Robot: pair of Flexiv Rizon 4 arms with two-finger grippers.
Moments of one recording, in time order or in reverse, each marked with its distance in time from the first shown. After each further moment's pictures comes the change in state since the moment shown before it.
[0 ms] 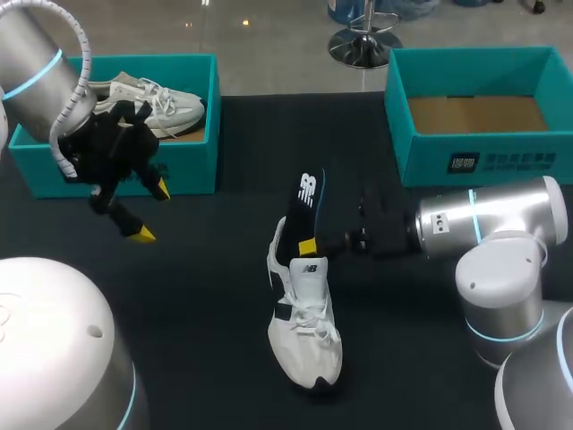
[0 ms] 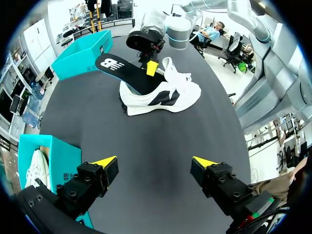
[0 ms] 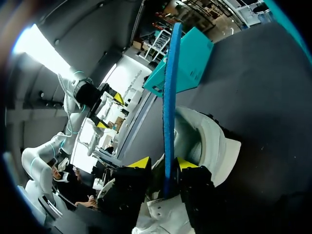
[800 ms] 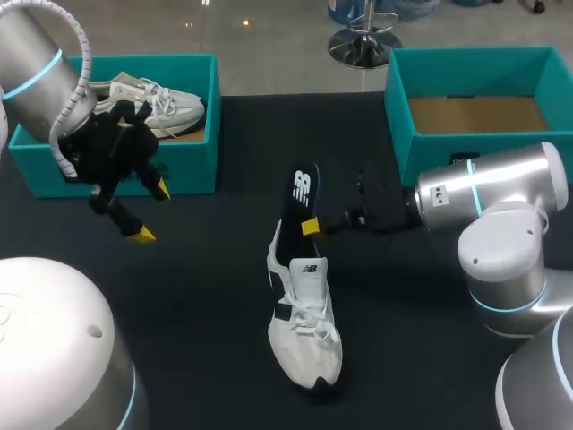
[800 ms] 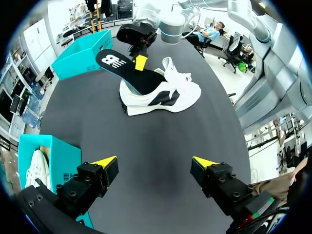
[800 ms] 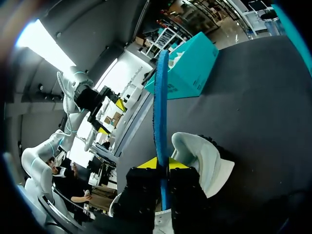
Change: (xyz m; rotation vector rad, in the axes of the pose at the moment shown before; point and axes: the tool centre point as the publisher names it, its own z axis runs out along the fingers) left arm 0.000 0.000 0.000 0.000 0.000 0.000; right arm 0.003 0.031 -0.007 0.034 -0.020 -0.051
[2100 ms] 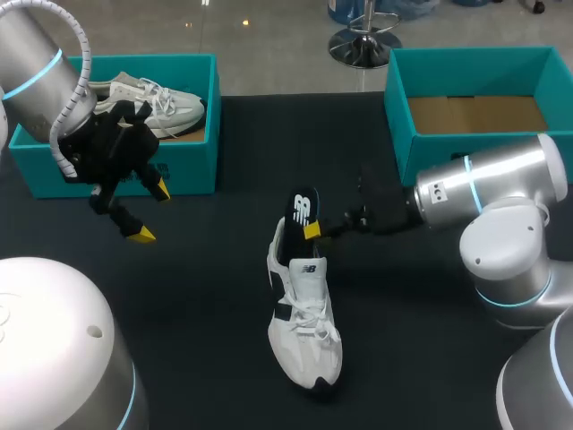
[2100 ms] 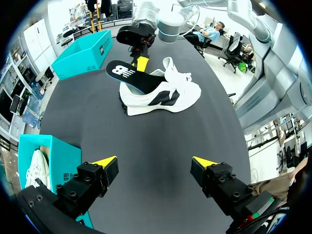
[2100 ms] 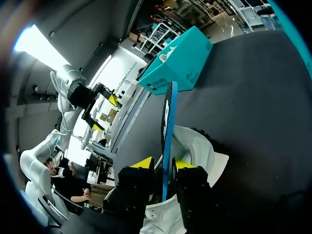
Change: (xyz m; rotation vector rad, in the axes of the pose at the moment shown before) left arm 0.000 0.000 0.000 0.000 0.000 0.000; right arm -0.010 -0.006 -0.001 0.052 -0.042 0.028
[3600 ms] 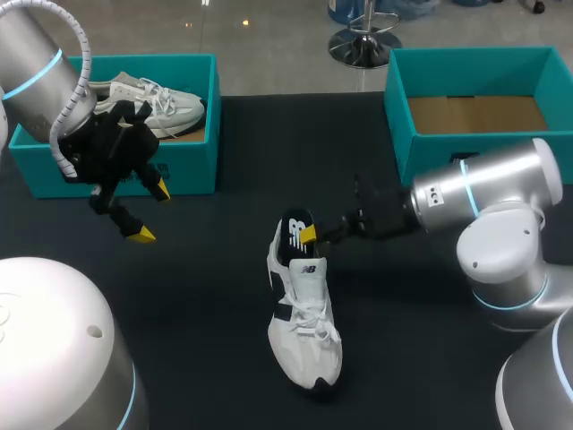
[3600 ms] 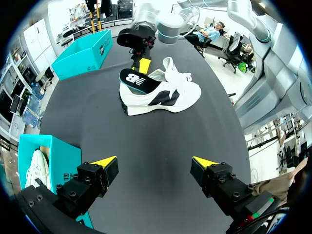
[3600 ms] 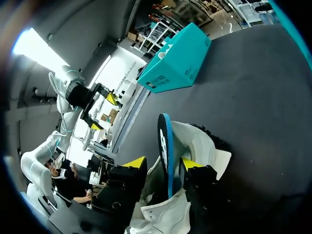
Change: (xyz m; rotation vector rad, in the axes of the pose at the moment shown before) left arm 0.000 0.000 0.000 0.000 0.000 0.000; right arm -0.003 -0.007 0.007 0.011 0.013 0.022
